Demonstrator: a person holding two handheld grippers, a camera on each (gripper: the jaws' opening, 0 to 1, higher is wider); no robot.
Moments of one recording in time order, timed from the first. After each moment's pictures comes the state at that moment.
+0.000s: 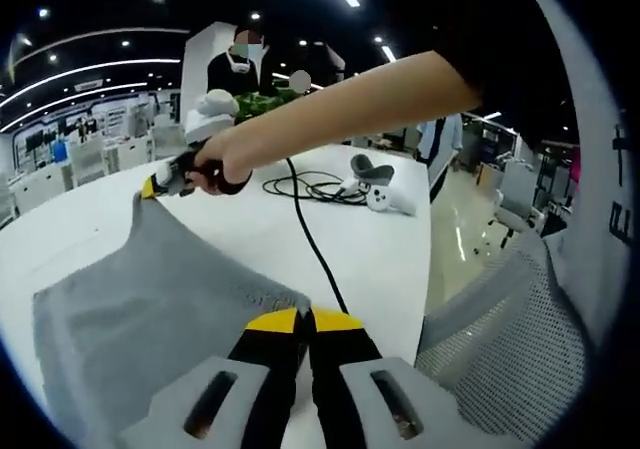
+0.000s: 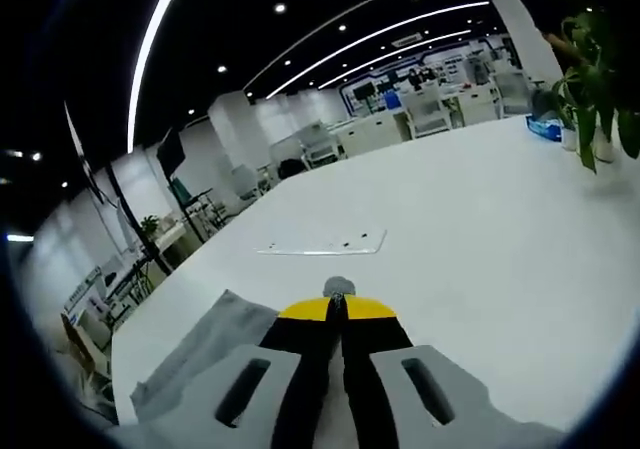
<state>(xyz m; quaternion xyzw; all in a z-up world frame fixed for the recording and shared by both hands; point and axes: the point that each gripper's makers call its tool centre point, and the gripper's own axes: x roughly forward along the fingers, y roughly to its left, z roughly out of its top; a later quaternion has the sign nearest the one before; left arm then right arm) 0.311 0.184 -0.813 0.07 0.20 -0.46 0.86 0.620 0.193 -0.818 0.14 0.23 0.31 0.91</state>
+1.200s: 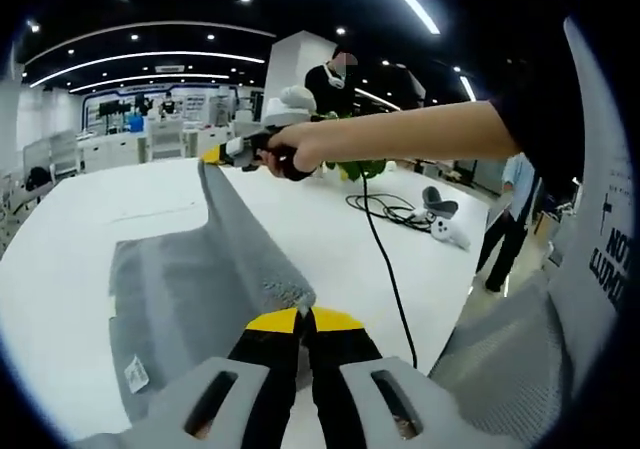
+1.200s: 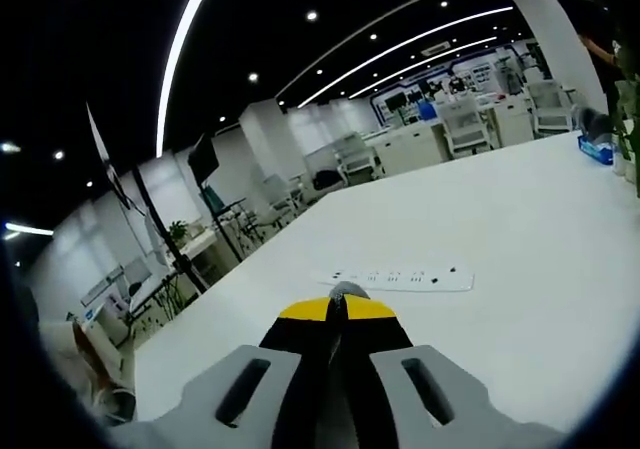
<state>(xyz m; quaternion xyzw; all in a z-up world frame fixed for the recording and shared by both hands) 0.312 0.301 -0.785 0.00 0.22 -0.30 0.93 0.618 0.299 -0.761 0.15 0.20 0.37 0.90</state>
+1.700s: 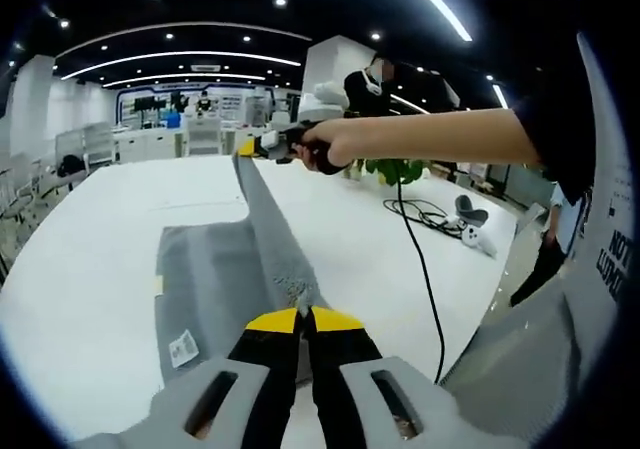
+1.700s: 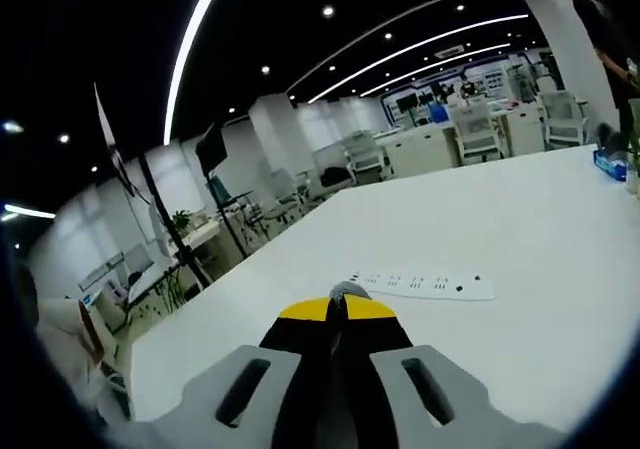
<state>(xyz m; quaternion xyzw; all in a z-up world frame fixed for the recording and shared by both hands) 0.308 0.356 -0.788 -0.01 0.22 -0.23 0.95 0.616 0.339 -0.753 0.12 0.19 0.38 0.90</state>
